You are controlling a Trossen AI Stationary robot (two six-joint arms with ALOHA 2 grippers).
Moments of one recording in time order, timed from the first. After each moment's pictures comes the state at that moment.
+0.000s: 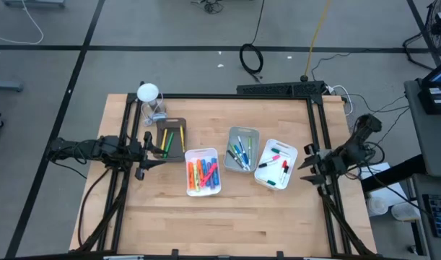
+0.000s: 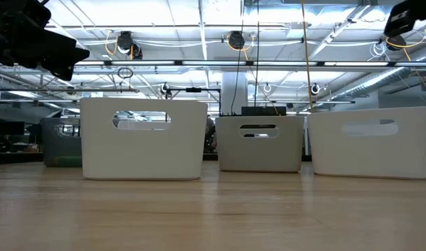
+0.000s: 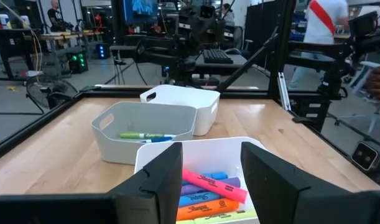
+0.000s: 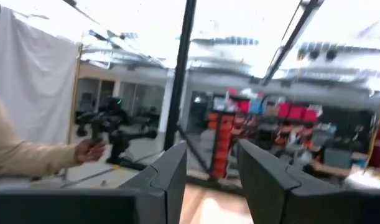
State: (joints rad) left arm -0.12 0.00 0.10 -0.13 -0.03 -0.03; right arm 0.80 0.02 0.02 0.40 0.46 -0.31
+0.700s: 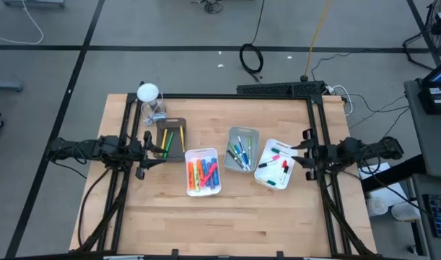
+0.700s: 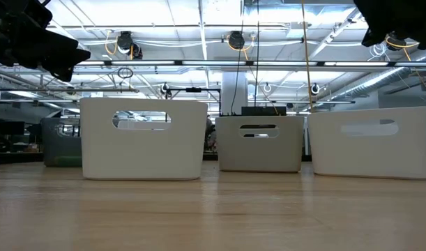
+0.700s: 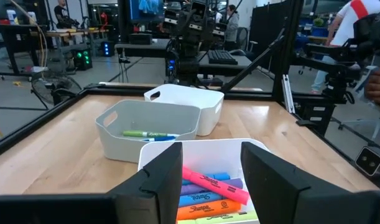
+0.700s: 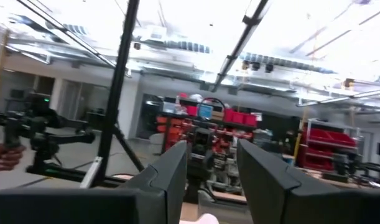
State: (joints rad) left arm -0.12 0.00 0.10 -0.13 -0.05 -0.05; right arm 0.22 0.02 0.02 0.43 0.11 -0.23
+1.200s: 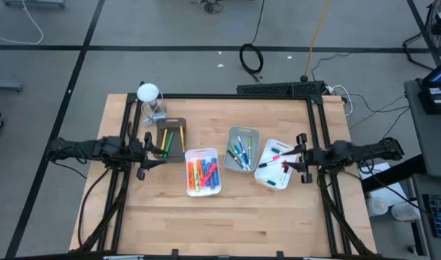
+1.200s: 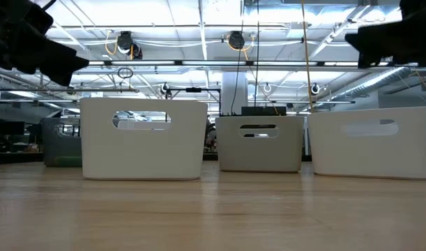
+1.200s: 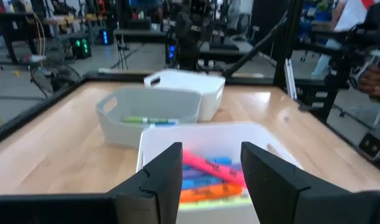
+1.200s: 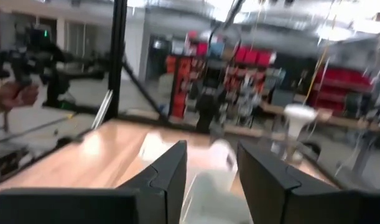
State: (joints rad) left arm -0.12 0.00 0.10 -0.18 -0.05 -0.05; right arm 0.20 0.01 0.02 0.16 0.11 -0.17
